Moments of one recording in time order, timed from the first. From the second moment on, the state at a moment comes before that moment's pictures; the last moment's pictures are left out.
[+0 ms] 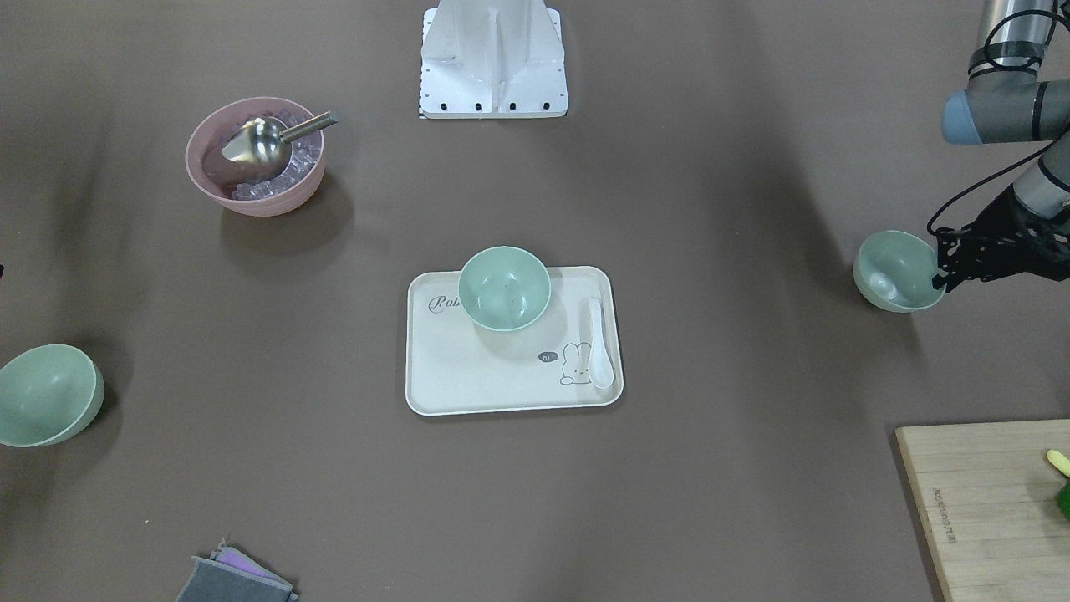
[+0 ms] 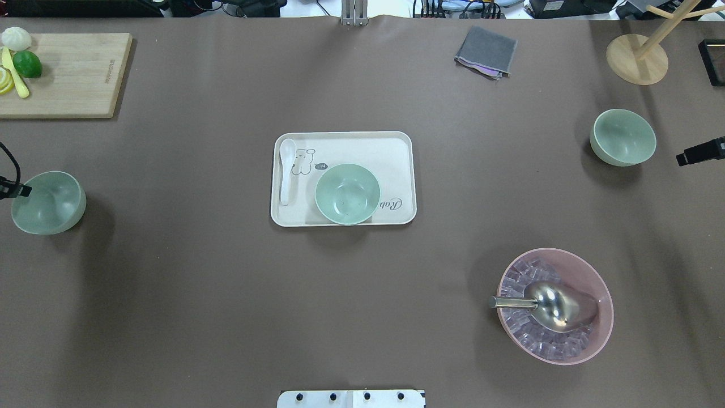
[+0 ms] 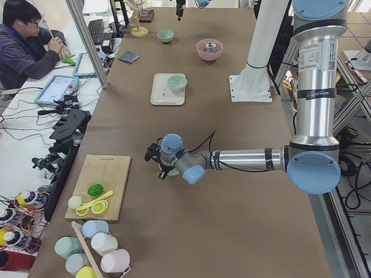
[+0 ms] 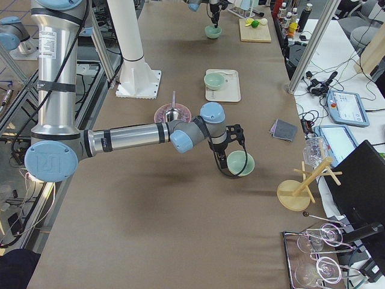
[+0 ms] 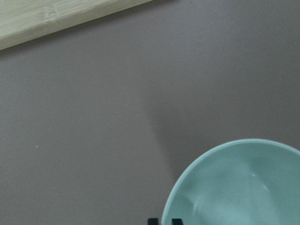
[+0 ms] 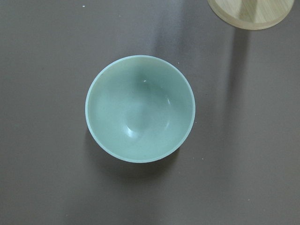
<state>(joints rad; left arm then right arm) -1.11 -1.52 -1.46 -2.42 -2.22 -0.42 1.23 -1.65 1.79 -1.14 2.20 0.40</state>
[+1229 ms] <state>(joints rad) -1.11 -1.53 -1.47 -2.42 -2.23 -0.42 1.23 -1.65 1.79 -1.14 2.20 0.40</state>
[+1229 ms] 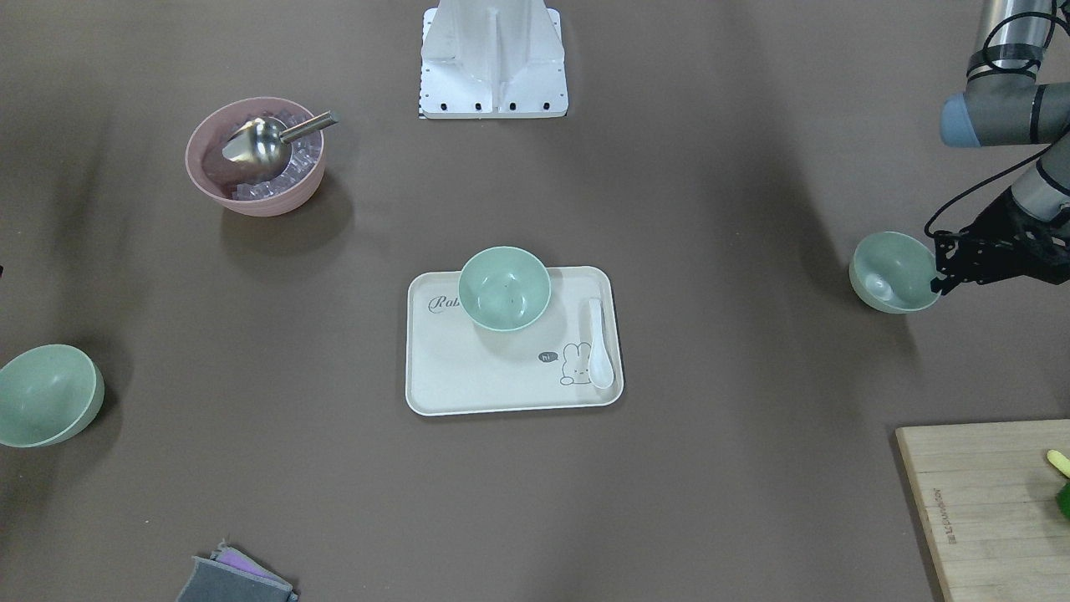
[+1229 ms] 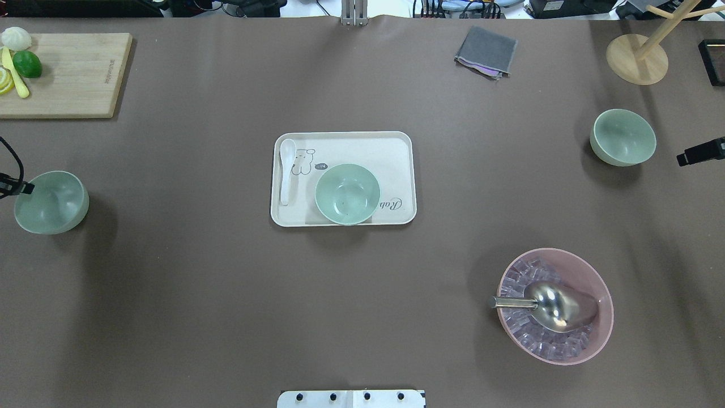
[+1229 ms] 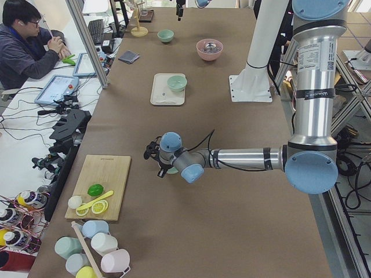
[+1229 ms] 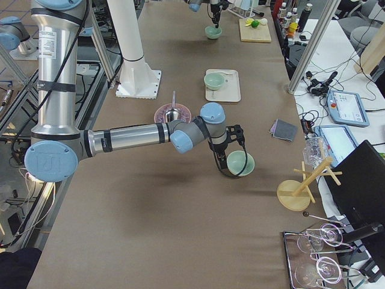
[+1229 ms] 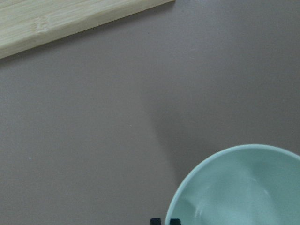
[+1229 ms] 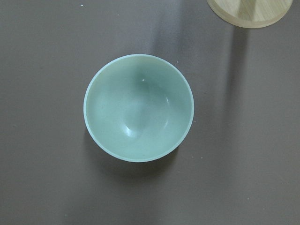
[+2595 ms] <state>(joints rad) -0.87 -1.92 -1.70 -2.11 -2.19 -1.06 1.23 -1.66 1.78 -1.14 2.19 0.40</state>
